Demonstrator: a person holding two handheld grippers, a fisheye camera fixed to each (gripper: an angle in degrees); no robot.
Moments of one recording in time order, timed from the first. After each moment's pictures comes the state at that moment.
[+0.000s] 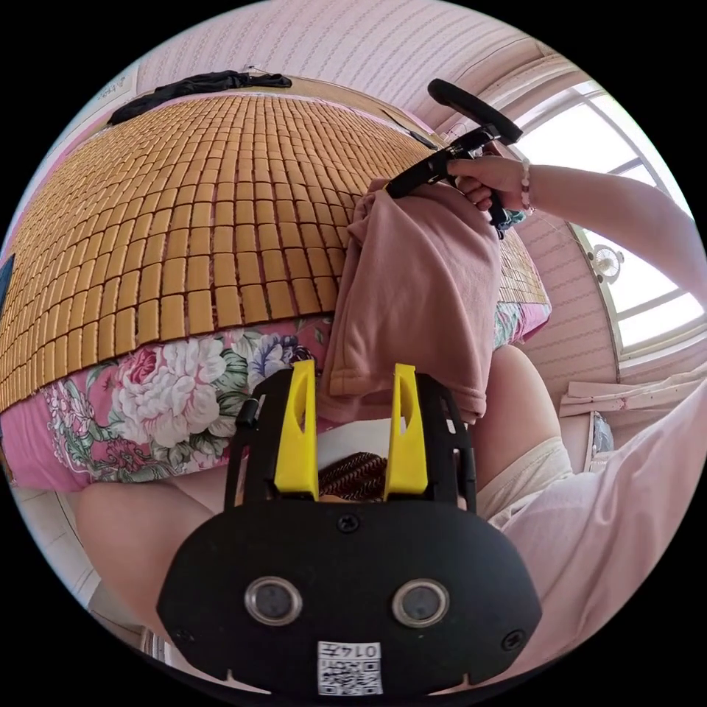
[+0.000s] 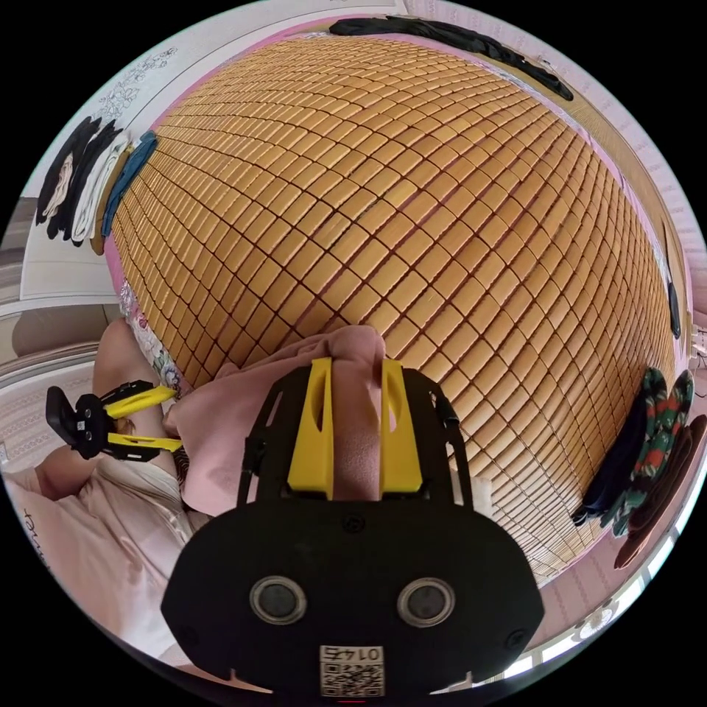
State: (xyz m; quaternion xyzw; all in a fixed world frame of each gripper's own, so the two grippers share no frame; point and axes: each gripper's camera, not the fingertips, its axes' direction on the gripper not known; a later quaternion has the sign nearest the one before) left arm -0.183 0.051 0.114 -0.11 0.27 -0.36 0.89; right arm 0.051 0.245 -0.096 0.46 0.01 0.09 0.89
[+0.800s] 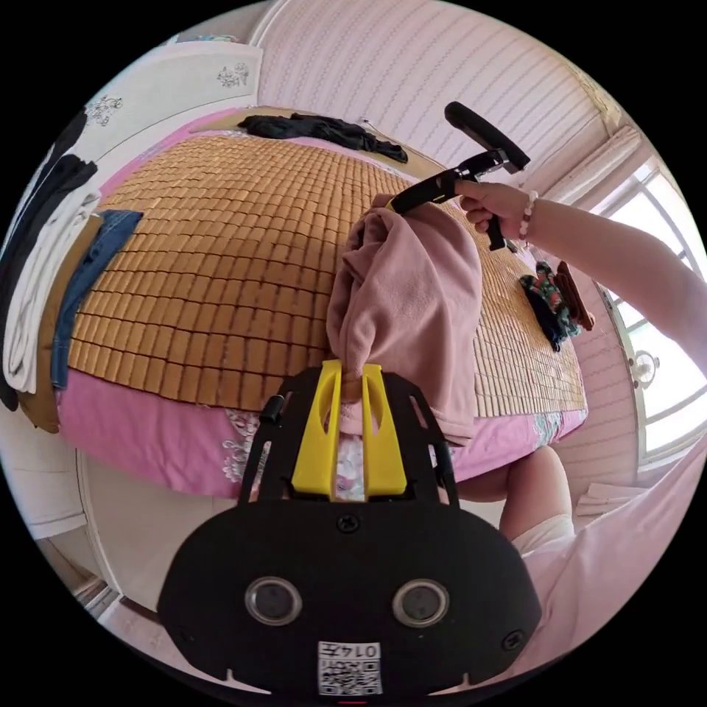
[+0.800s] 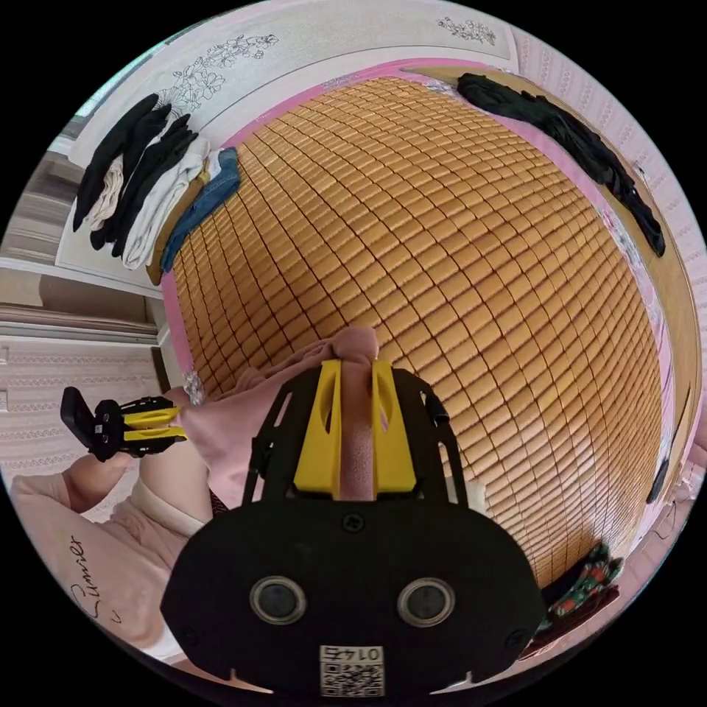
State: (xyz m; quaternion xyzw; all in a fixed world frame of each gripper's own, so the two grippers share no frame) left arm -0.296 0.143 0.079 -0.07 0.12 -0.50 0.86; right arm -0.008 0.170 -0.346 0.51 0.05 -0.06 0.86
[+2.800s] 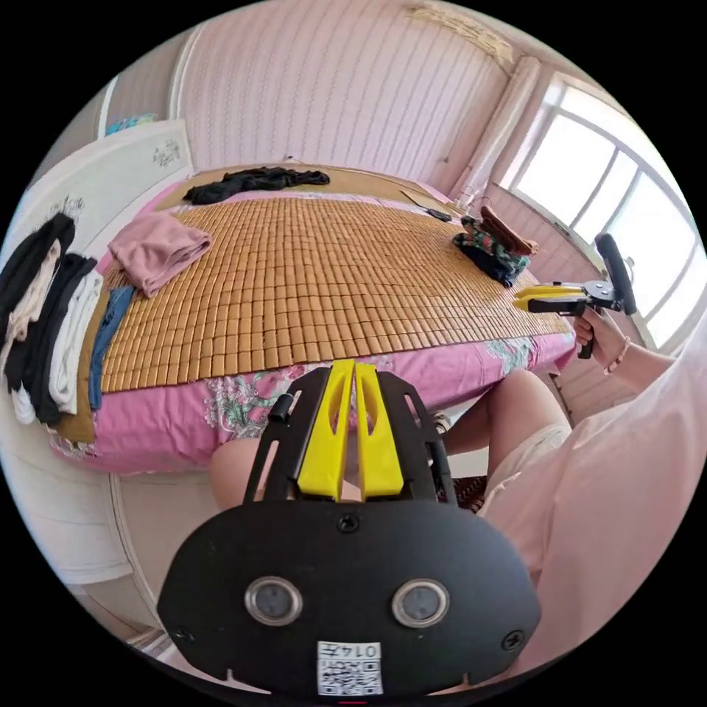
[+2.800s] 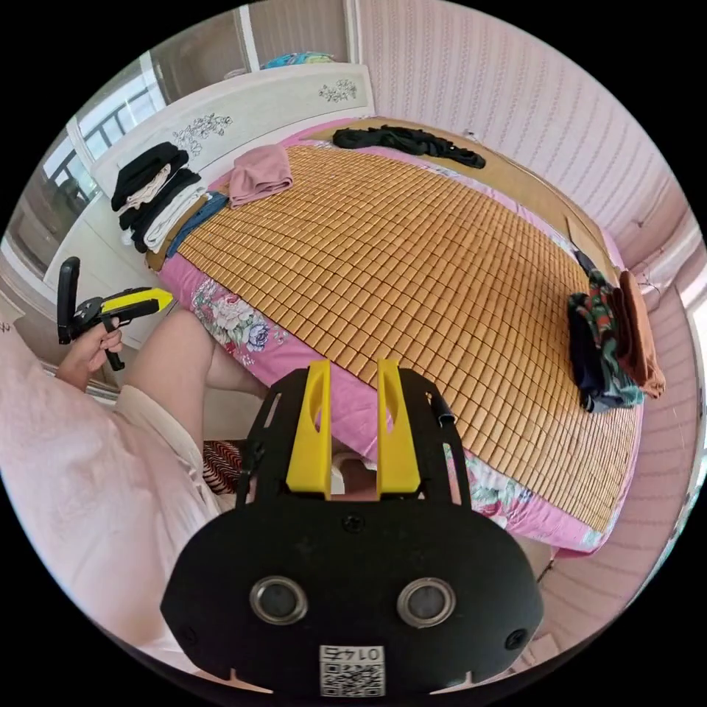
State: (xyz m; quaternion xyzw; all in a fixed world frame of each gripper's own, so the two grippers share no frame) left arm -0.101 0.108 -0.107 -0.01 0.09 -0.36 0.93; right arm -0.077 0.294 0.320 0.66 0.05 0.16 0.74
